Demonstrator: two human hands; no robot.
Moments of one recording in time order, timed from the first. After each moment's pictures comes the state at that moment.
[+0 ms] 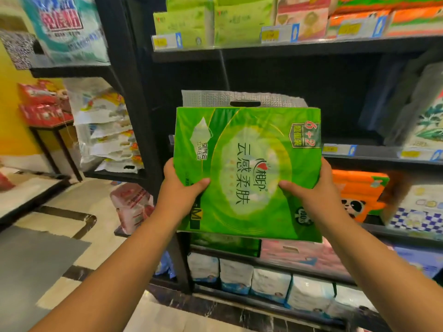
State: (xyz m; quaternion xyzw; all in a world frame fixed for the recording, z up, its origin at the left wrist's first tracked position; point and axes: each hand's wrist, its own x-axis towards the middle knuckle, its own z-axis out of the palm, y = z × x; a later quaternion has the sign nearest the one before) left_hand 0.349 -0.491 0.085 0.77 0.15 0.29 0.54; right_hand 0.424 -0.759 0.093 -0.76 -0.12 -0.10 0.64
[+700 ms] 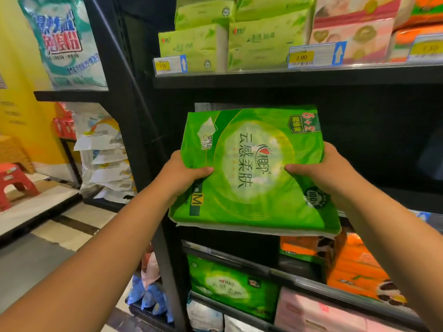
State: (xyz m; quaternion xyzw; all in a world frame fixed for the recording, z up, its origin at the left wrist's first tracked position) left_hand 0.532 -0.406 0.154 0.81 0.16 0.21 0.52; right_hand 0.632 -0.696 0.181 -0.80 -0.15 0.01 0.58
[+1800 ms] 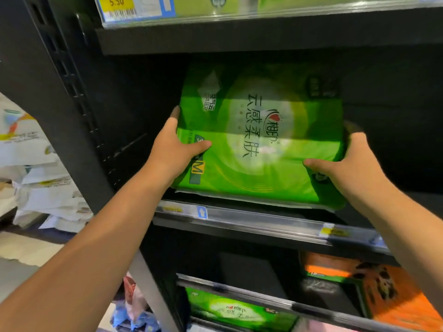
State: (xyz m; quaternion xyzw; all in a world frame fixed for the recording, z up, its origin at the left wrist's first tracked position) left_hand 0.693 -0.292 0.152 0.80 0.08 0.27 0.54; right_hand 0.743 -0.595 0.151 -0.82 -0.13 -0.13 0.54
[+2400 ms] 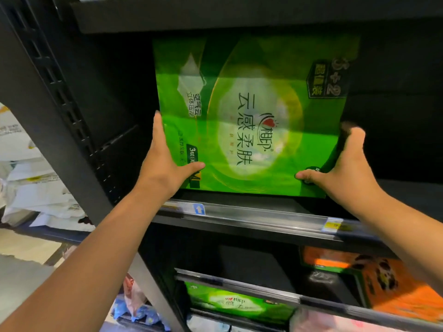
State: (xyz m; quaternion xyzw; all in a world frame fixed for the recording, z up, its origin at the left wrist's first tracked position) left_hand 0.672 -0.295 0.120 0.86 0.14 0.26 0.41; right_hand 0.755 -0.593 0.113 -0.87 -0.16 -0.18 0.43
